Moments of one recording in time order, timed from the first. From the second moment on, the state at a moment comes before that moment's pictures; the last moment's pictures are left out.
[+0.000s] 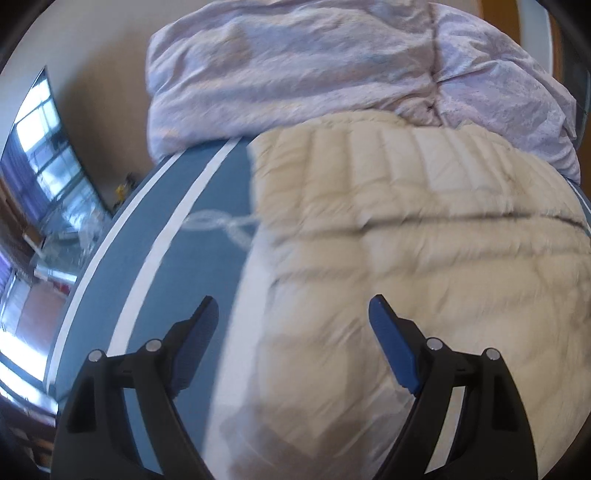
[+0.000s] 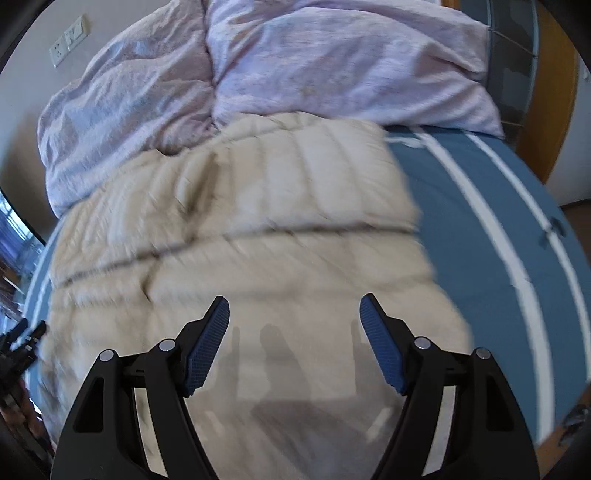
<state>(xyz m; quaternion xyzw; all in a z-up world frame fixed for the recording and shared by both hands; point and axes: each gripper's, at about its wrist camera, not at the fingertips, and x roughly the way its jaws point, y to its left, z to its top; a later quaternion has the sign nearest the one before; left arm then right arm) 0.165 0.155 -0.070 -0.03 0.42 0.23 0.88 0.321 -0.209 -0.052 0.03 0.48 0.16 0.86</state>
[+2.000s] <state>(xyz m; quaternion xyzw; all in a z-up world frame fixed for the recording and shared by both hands) 0.084 0.143 -0.022 -0.12 0.37 0.16 0.91 0.273 -0.327 -0.022 0.15 0.45 0.24 0.85</state>
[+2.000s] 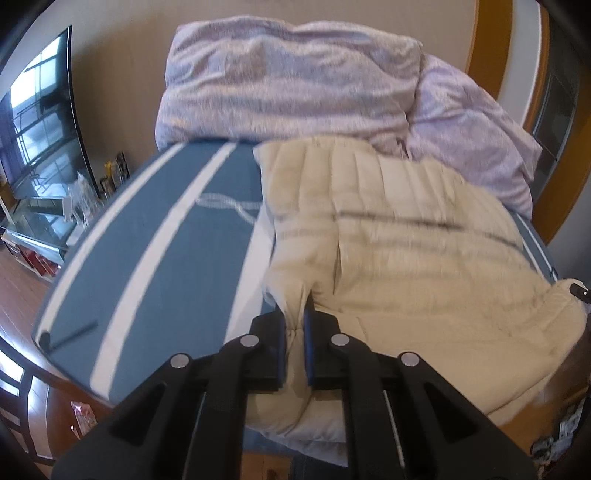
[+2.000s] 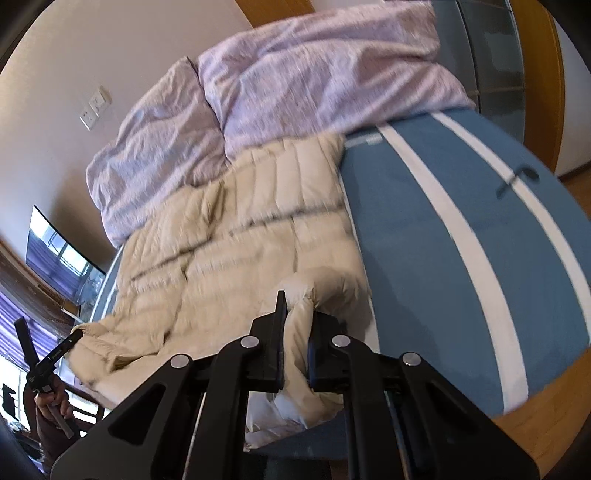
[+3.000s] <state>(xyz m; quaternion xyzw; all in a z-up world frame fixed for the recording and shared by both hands) 0.376 0.254 -0.036 -0.17 0.36 0.24 0.89 0.554 -0.204 -0.056 0.16 0.40 0.16 0.89</state>
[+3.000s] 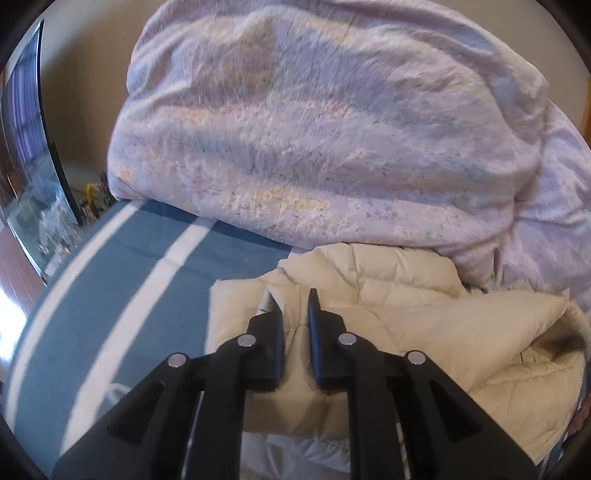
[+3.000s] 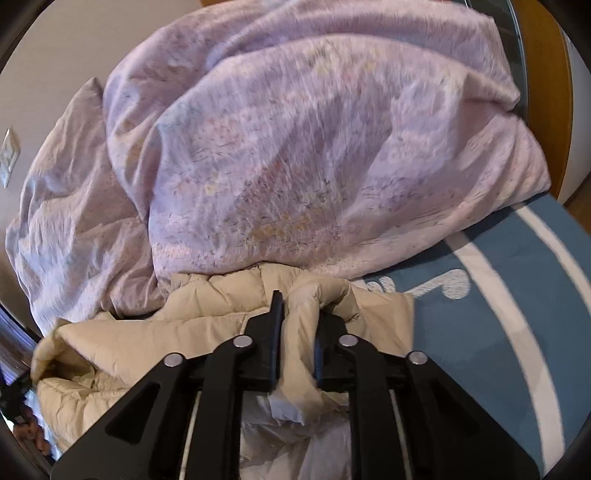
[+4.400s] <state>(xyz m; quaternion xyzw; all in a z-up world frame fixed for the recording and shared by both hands) 0.411 0.228 -0.077 -0.06 0.38 0.28 0.88 0.563 -0.168 -0.084 0.04 0.41 0.12 0.90</state>
